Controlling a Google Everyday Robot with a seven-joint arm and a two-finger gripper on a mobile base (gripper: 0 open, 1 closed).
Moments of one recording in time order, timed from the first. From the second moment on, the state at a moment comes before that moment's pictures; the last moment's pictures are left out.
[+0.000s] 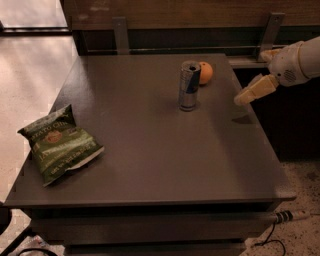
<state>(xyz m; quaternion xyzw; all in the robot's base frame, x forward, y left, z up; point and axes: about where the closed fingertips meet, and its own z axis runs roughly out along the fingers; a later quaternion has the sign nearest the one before) 0.650 -0.259 0.886 -0.46 0.78 0.09 0.41</state>
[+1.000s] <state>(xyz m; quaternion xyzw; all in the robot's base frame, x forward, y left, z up) 0.698 -0.247 0.866 -0.41 0.74 0.15 0.51</state>
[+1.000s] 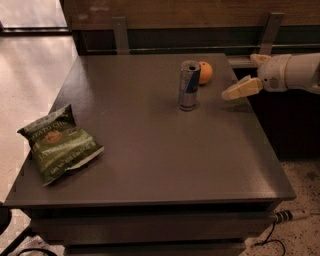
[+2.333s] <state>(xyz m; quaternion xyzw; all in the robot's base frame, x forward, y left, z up) 0.750 -0.235 0.857 -0.40 0.72 0.19 0.54</state>
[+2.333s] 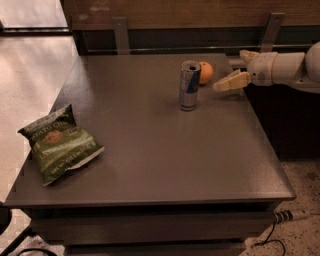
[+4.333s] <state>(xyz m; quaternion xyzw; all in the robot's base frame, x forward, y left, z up) 0.764 -0.171 0.838 -0.40 0.65 0.28 0.58</state>
